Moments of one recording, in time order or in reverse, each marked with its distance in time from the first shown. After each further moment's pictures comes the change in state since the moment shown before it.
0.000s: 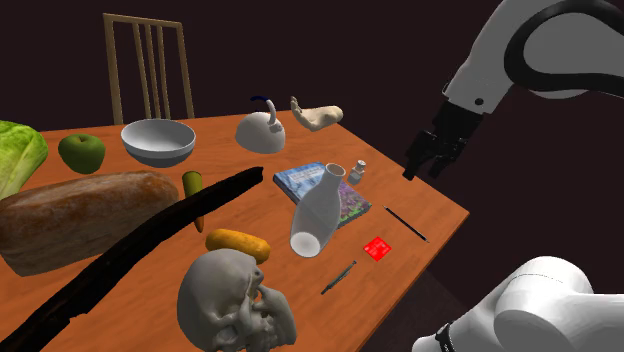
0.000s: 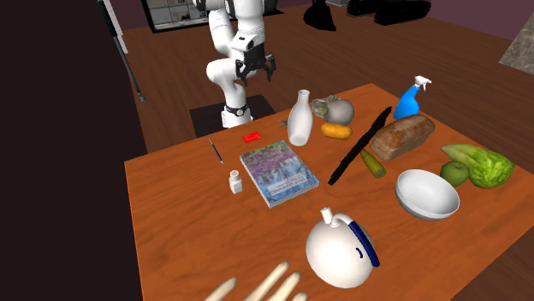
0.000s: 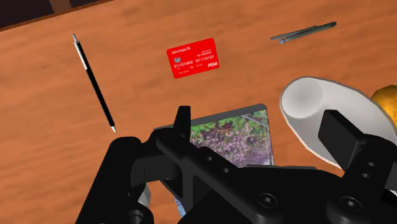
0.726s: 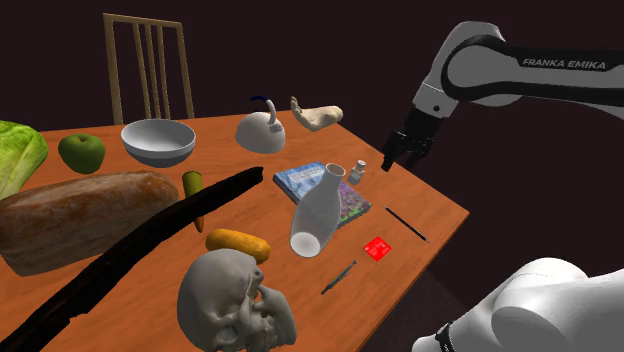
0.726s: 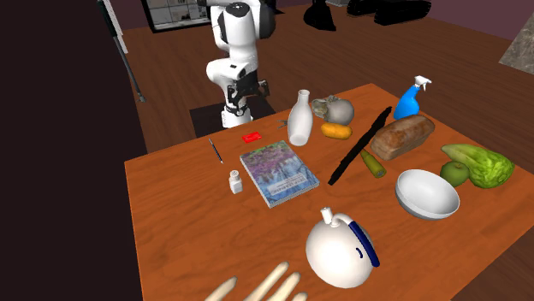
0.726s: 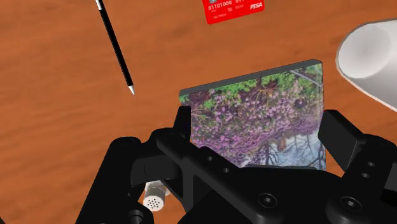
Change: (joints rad) arm -0.041 0.271 -0.082 0.051 -0.071 0.225 -0.111
